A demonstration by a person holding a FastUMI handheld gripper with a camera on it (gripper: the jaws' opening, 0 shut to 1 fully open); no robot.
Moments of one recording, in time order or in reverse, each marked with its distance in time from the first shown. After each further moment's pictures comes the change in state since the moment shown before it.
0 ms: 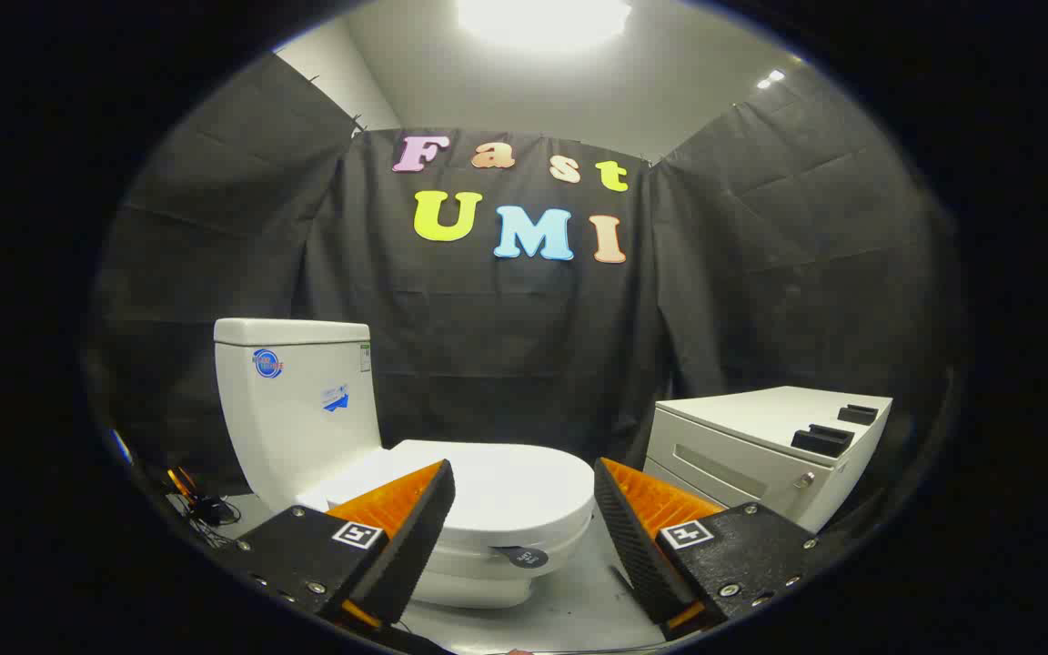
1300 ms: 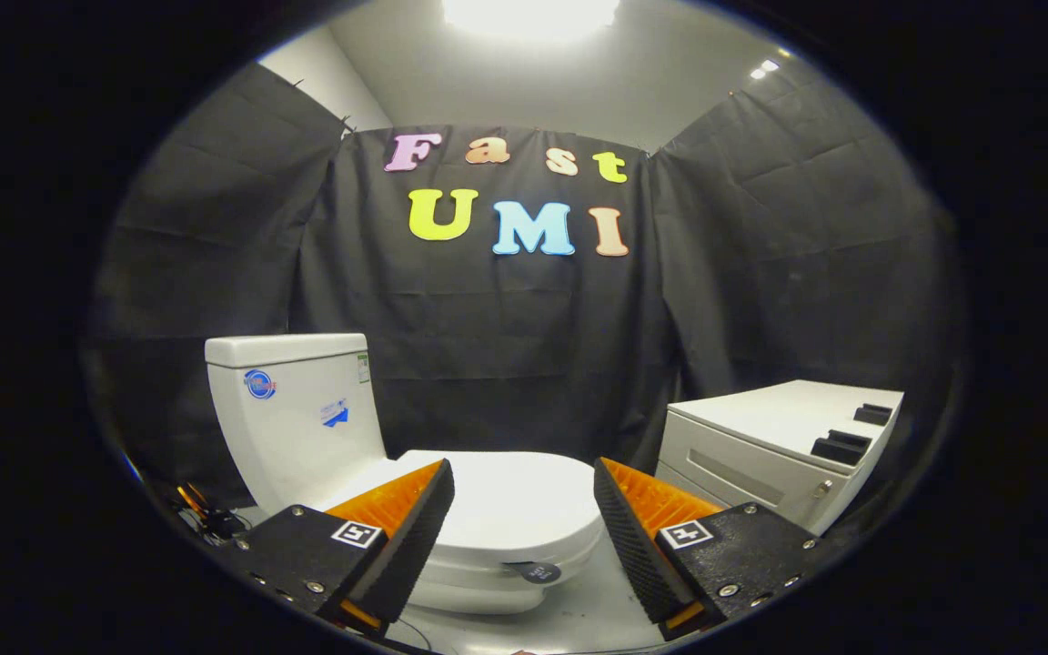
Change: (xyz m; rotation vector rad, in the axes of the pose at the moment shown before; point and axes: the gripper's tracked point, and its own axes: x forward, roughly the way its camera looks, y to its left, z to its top) arm 0.033 0.014 0.019 0.146 0.015 0.043
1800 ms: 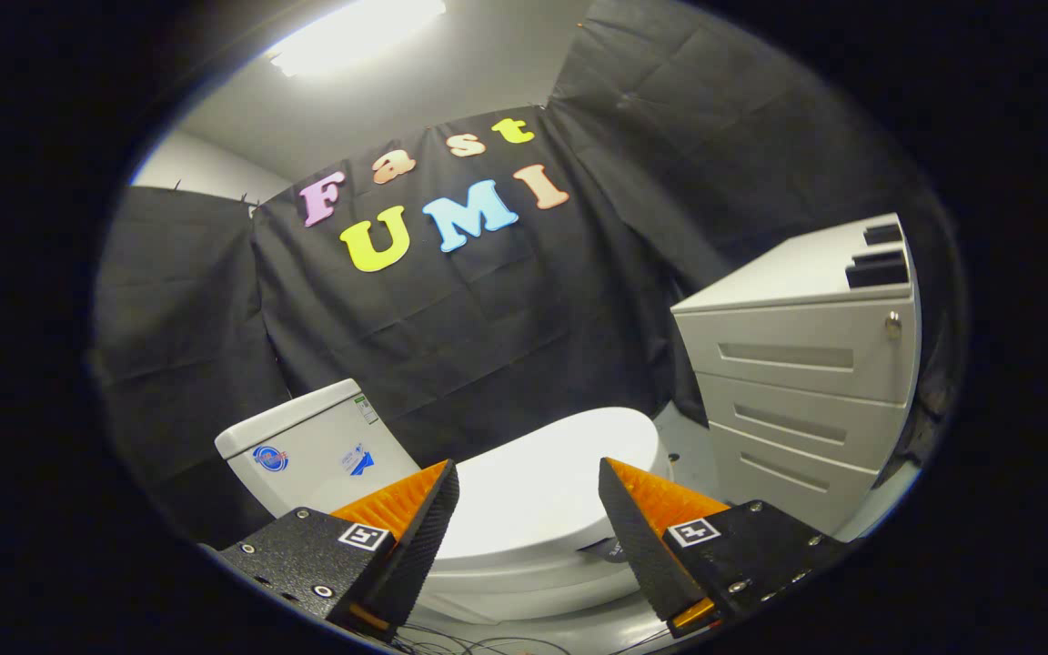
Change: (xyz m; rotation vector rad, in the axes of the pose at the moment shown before) arm 0.027 -0.013 -0.065 0.455 0.093 -0.020
